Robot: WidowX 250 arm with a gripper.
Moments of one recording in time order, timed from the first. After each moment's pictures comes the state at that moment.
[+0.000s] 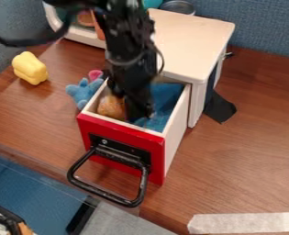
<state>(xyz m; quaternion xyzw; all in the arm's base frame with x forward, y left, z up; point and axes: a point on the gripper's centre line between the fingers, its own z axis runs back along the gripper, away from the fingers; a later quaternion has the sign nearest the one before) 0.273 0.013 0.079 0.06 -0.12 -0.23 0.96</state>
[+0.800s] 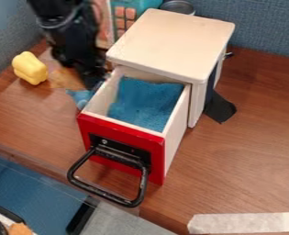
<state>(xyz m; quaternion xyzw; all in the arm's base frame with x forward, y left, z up) 0.252 0.083 0.119 0.06 -0.18 -0.09 0.98</state>
